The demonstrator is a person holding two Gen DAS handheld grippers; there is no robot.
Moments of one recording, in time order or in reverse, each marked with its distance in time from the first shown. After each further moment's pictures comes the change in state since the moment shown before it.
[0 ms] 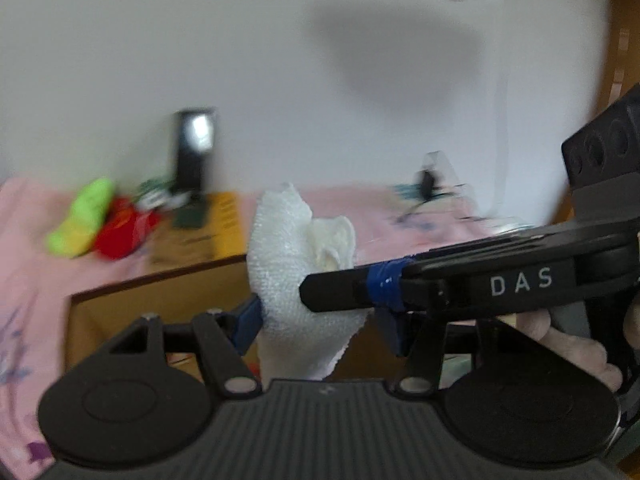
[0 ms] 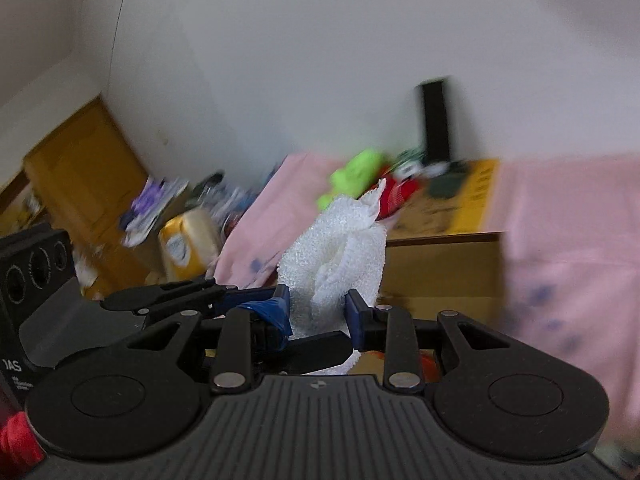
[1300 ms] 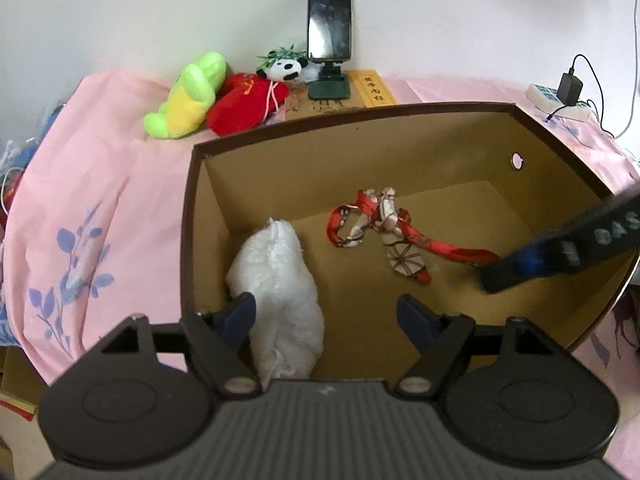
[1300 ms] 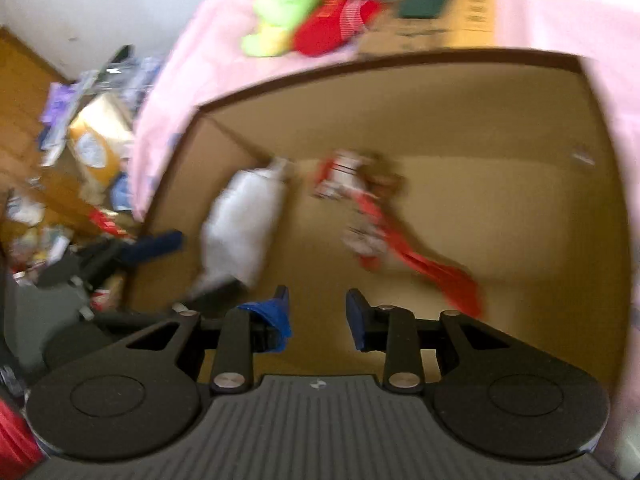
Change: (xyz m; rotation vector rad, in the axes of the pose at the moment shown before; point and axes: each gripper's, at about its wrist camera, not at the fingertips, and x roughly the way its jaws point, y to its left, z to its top) left arm 0.057 0.111 -0.072 -0.037 0.256 0.253; right arm 0.140 -0.009 -0.036 0.144 0.474 -0.162
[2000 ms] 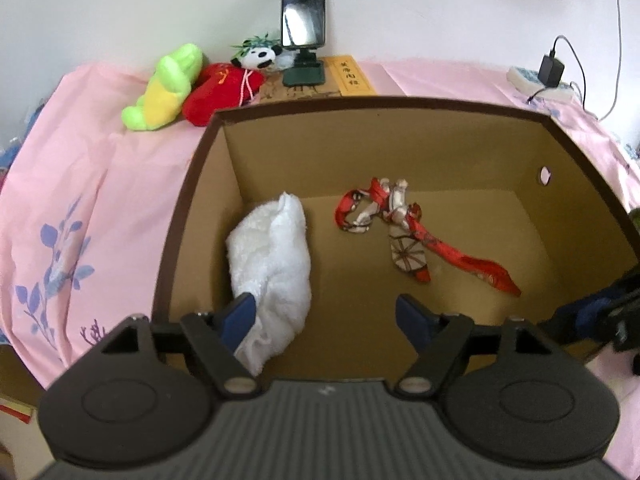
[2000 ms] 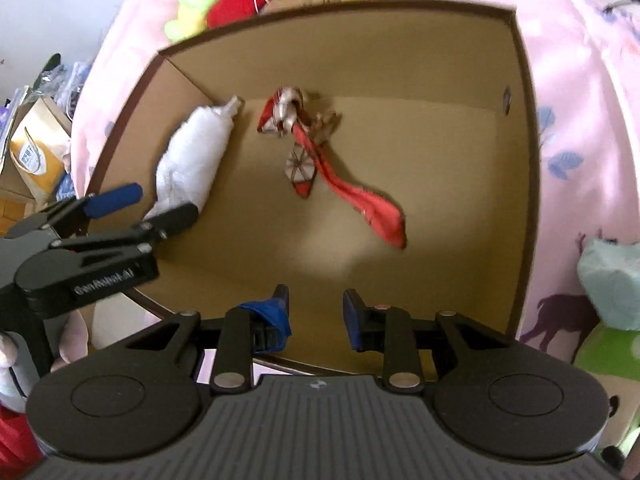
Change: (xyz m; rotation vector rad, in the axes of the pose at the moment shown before) left arm 0.002 -0.017 -0.006 0.041 0.038 -0.025; right arm -0.023 -0.012 -0.059 0.167 0.033 -0.200
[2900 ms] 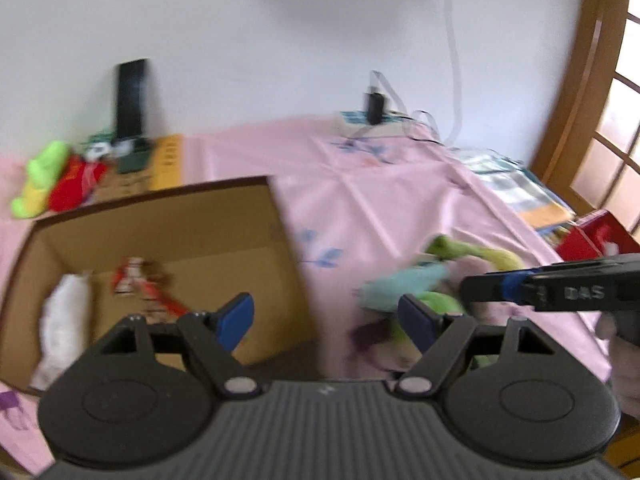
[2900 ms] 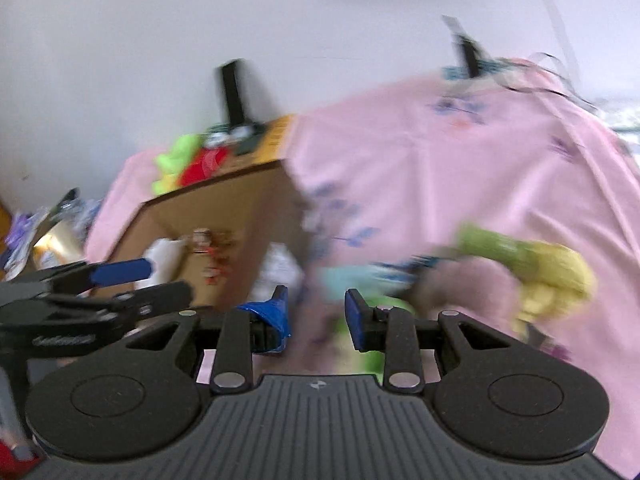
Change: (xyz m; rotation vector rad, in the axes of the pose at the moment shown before) left arm -0.090 -0.217 0.001 0.122 -0.163 -0.259; right arm -0.129 -0.134 -0.106 0.089 -0.520 0.008
